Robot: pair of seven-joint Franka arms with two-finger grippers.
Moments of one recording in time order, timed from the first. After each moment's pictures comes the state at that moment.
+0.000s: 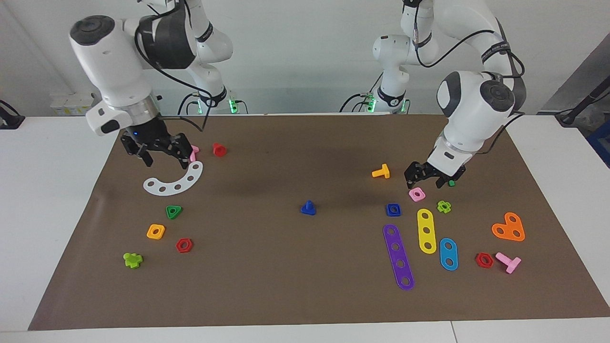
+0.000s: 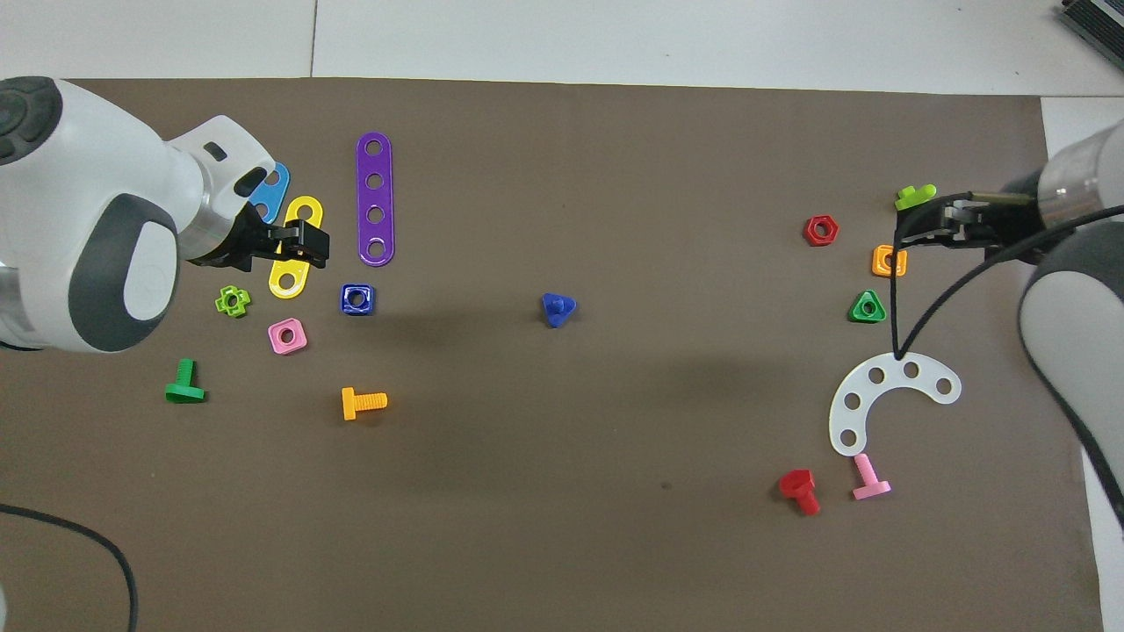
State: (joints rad) left arm -0.20 0.22 0.00 -1.74 -0.09 1.95 -0.13; right arm 0.11 0.06 -0.11 -1.63 0.02 1.75 0.15
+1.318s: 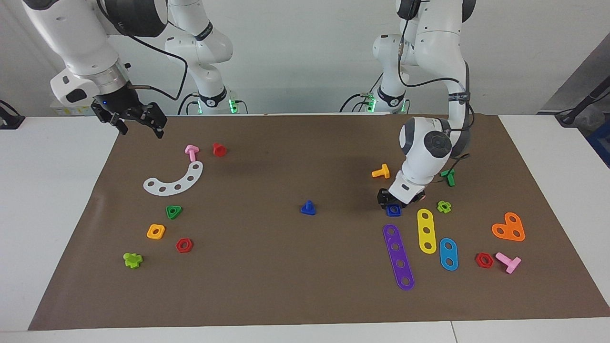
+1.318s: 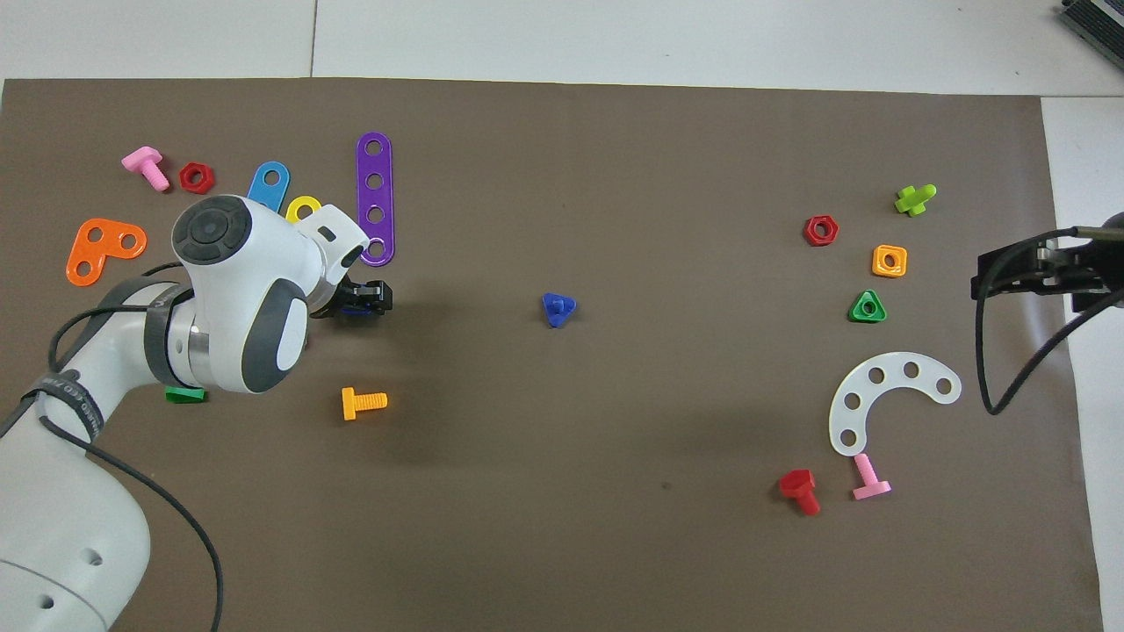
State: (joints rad) left arm -0.26 0.33 0.00 -1.99 -0.09 2.31 -0.17; right arm 0.06 0.01 -0.09 -1.58 -0.02 1.55 0.11
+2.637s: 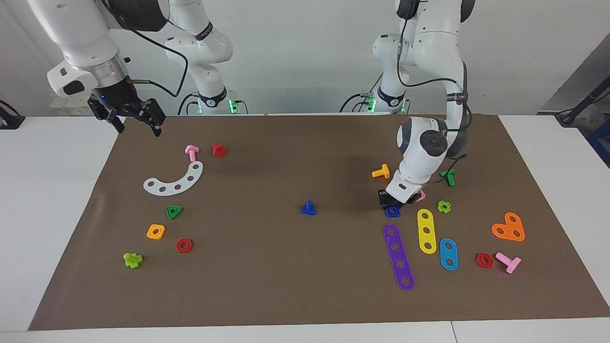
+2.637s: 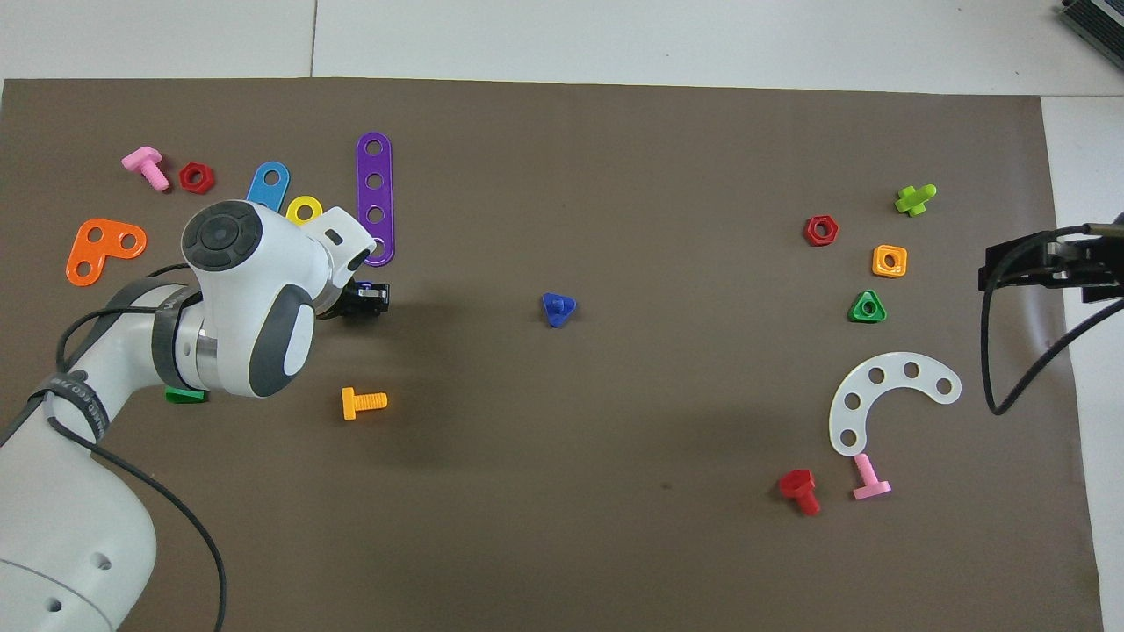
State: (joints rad) left arm -0.27 0.33 0.00 -2.00 -0.06 2.33 -0.17; right arm 0.06 -0.01 -0.09 -1.58 -0.03 1.58 0.11
